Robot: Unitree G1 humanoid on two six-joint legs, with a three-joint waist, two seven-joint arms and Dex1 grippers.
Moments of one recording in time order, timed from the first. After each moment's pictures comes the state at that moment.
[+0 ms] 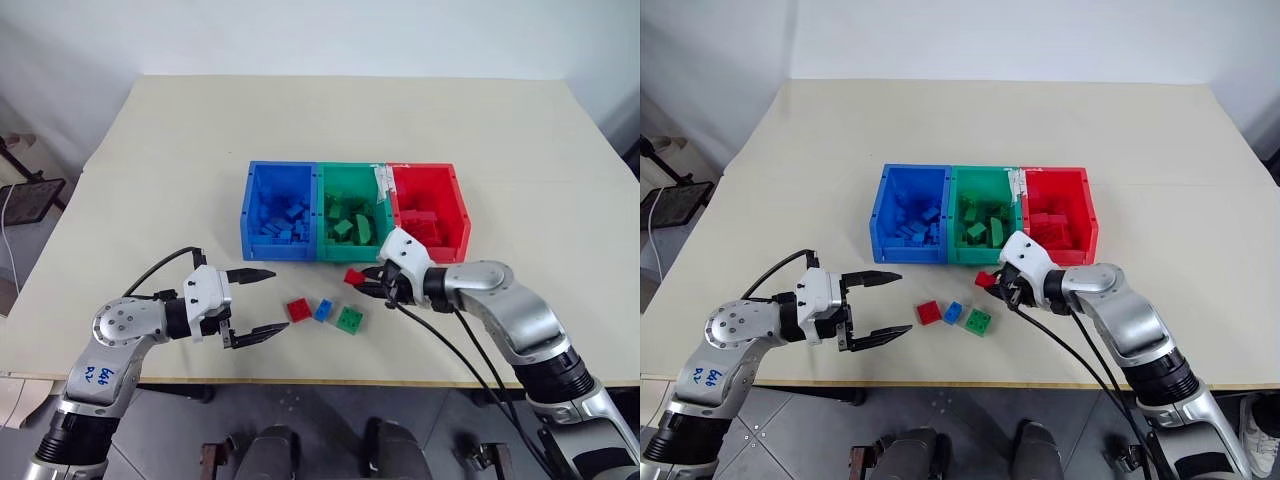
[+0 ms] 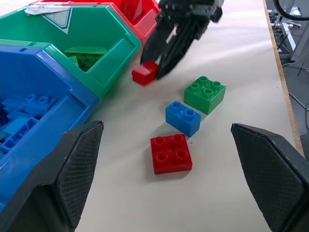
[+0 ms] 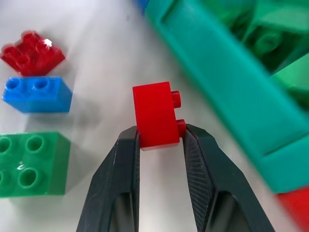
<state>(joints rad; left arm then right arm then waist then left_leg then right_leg) -0.15 0.66 0.03 -0.23 -0.38 0.10 -0.99 -0.49 -0.61 0.20 -0.21 0.25 0.69 0.86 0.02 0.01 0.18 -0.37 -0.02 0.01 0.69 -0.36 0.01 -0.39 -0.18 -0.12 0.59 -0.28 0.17</state>
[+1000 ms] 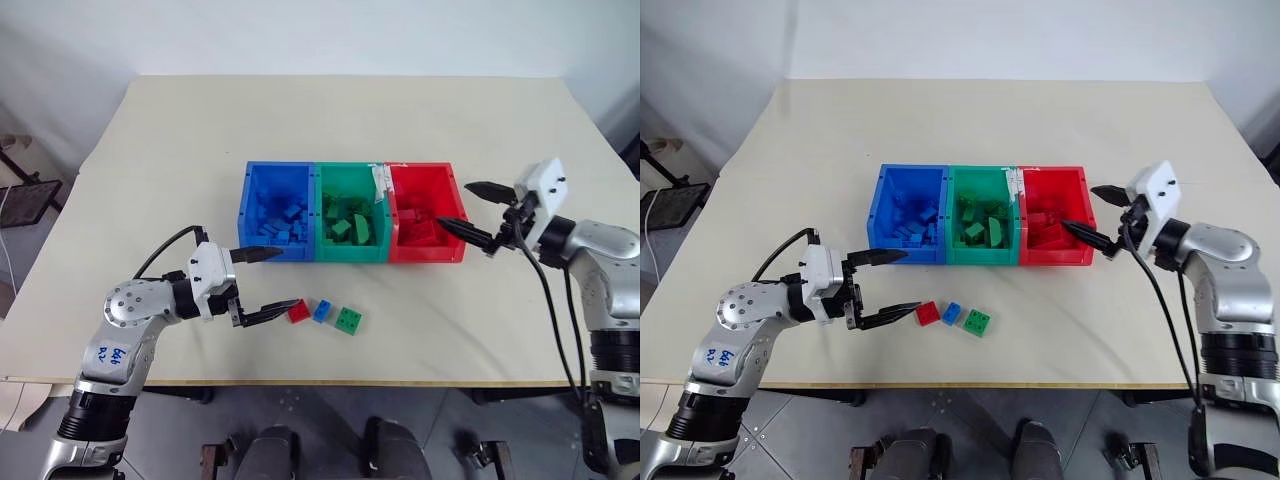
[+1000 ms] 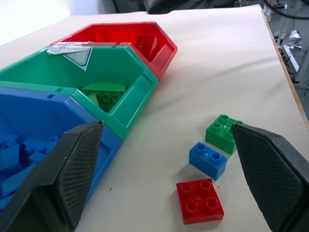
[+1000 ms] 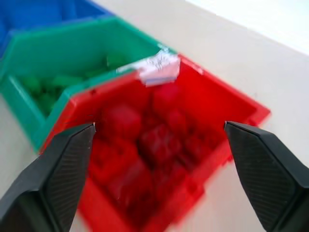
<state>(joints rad) -0.27 0.60 0.02 -0.17 -0.40 0.10 -0.99 -0.40 -0.80 -0.25 0.12 0.40 0.23 1.07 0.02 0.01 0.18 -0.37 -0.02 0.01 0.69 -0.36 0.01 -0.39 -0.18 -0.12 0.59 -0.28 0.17</state>
